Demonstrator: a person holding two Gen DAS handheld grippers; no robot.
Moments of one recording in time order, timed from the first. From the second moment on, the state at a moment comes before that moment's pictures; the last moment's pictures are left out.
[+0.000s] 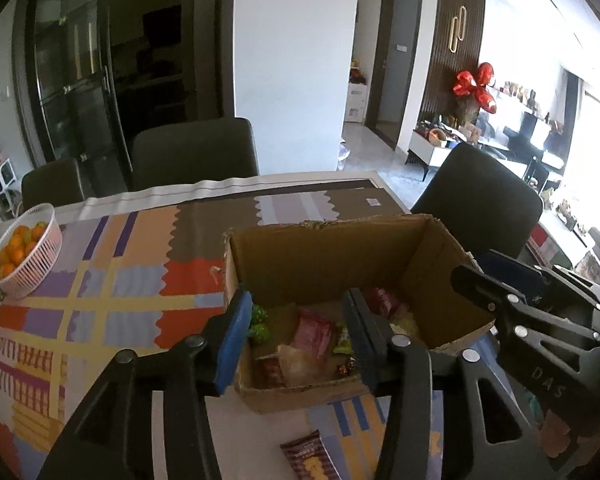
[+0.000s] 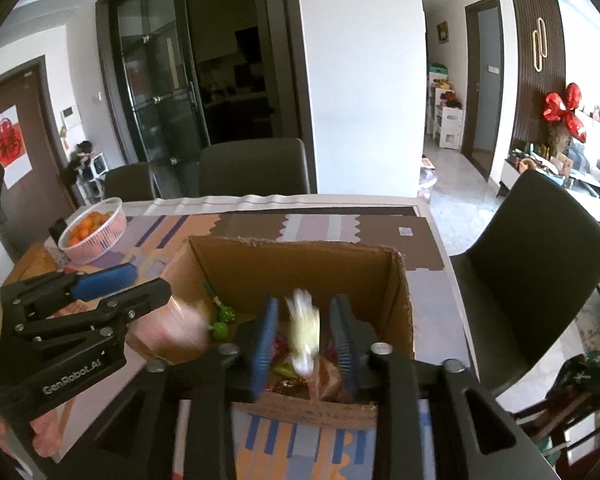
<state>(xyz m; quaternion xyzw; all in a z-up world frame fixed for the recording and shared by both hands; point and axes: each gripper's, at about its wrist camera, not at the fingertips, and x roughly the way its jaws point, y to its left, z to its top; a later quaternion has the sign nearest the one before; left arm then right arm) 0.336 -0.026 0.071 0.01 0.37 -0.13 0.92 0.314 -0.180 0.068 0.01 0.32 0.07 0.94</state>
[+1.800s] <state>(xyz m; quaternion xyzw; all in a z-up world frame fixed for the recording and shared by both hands) 0.237 -0.020 -0.077 0.03 0.50 -0.11 0.86 0.193 -0.157 -0.091 0.03 0.48 0.07 0.87</state>
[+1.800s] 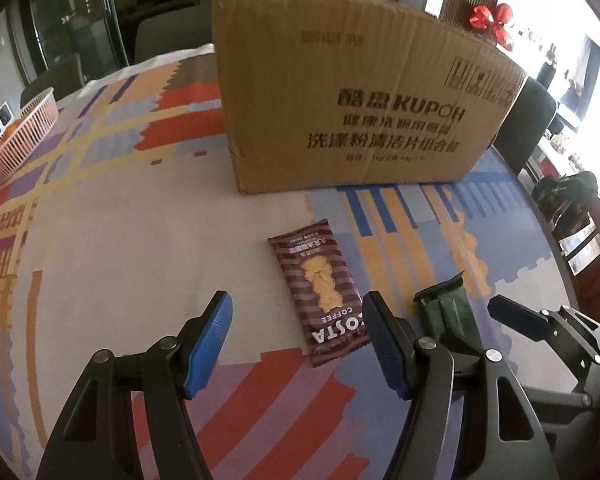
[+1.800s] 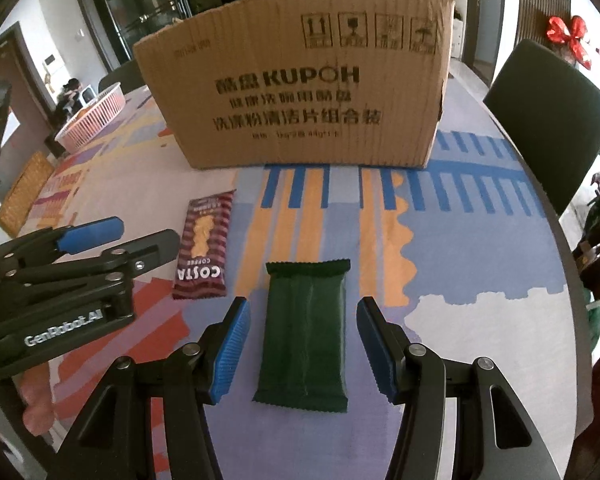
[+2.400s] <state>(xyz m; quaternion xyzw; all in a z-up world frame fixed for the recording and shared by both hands) 0.262 -0.038 -0.106 0.03 0.53 -0.09 0.84 0.204 -0.155 -0.111 0.03 0.50 0.05 0.87</state>
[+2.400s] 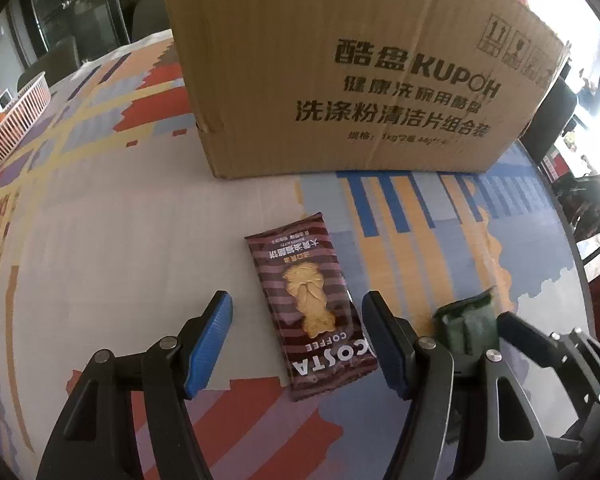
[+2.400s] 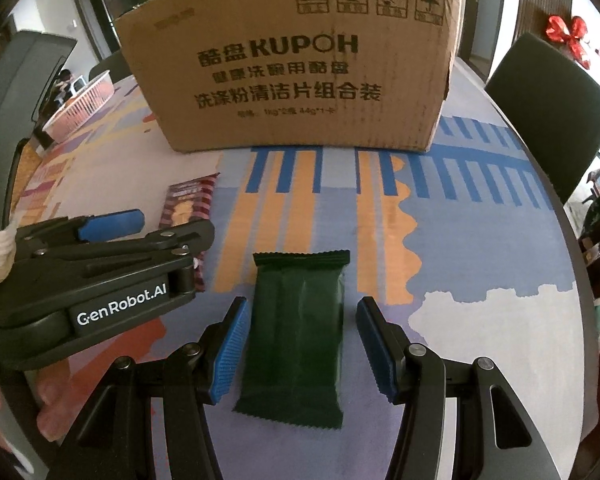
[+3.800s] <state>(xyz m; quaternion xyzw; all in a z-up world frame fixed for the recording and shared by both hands) 0.205 -0.022 -0.031 0.00 0.44 -0.12 0.89 0.194 -0.171 -0.059 0.04 0.42 0.07 0.90</state>
